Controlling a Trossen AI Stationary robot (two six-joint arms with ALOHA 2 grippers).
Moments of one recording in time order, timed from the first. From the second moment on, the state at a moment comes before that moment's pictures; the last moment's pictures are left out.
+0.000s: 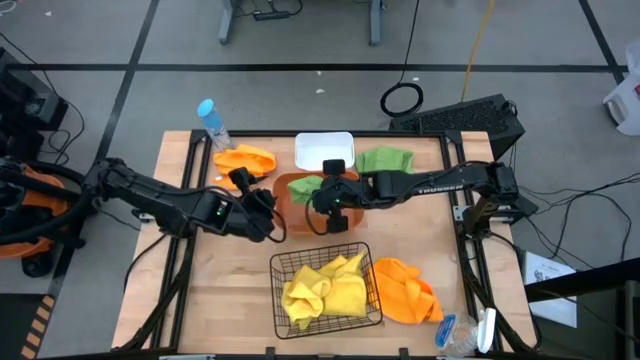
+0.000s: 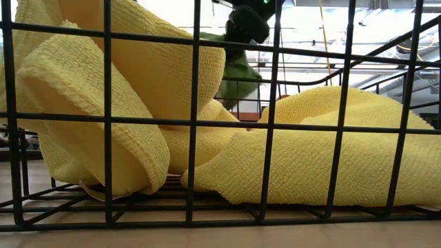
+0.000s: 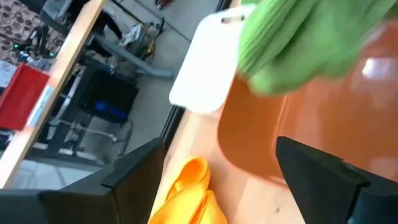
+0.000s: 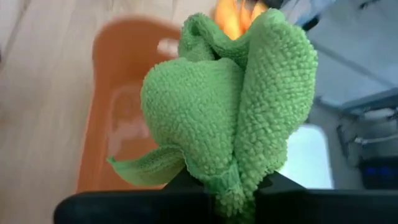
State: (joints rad) left arm -0.27 1.30 1.06 -0.85 -0.93 -0.23; right arm 0.02 1.76 1.52 -0.57 0.32 -0.30
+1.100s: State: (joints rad) left arm -0.24 1.27 0.86 -0.68 -0.94 -0.31; right arm -0.02 1.76 1.37 -0.59 0.36 0.21
